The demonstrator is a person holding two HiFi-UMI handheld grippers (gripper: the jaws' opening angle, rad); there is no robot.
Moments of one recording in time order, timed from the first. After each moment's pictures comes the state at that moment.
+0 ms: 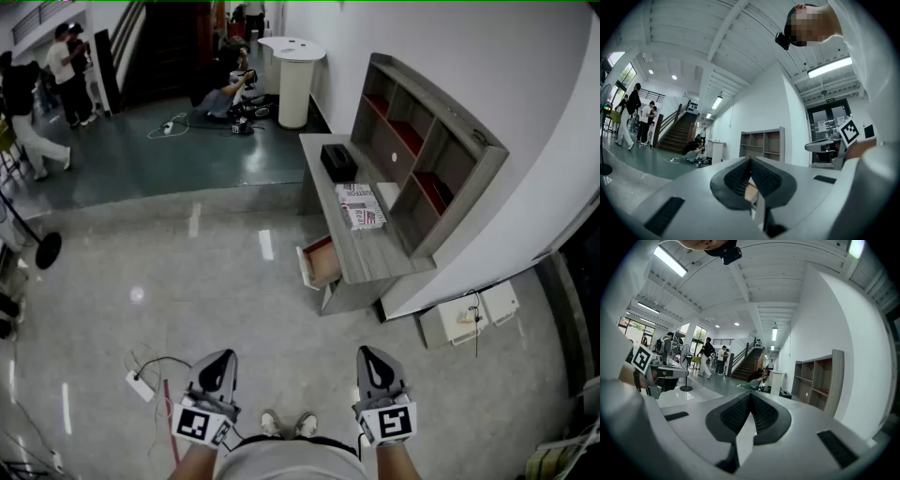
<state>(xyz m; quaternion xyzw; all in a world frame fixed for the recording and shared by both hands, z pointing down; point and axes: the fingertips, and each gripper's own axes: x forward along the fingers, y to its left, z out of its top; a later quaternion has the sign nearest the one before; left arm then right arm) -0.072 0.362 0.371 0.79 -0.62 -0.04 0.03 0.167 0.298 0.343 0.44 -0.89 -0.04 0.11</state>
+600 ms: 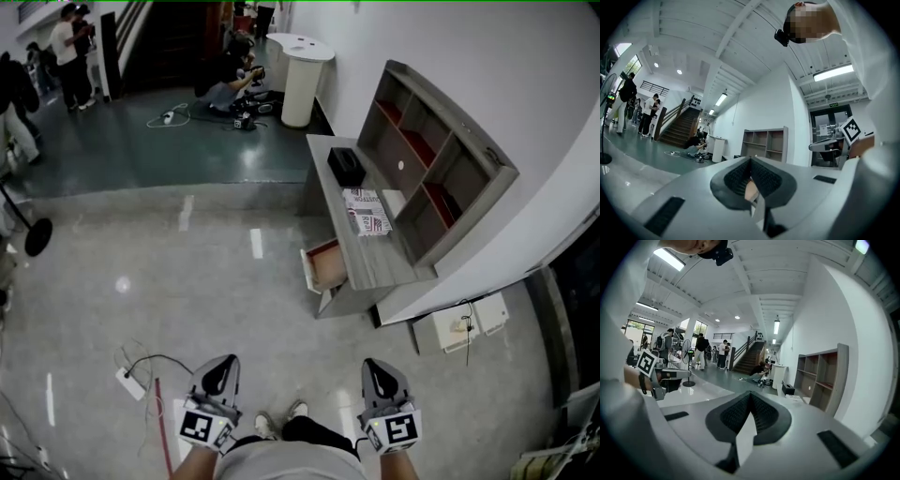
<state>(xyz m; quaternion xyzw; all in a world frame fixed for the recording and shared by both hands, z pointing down) -0.120 0.360 0.403 0.78 -0.62 -0.06 0.07 0.131 0.303 0.365 0.43 -0.89 -0.02 0.15</state>
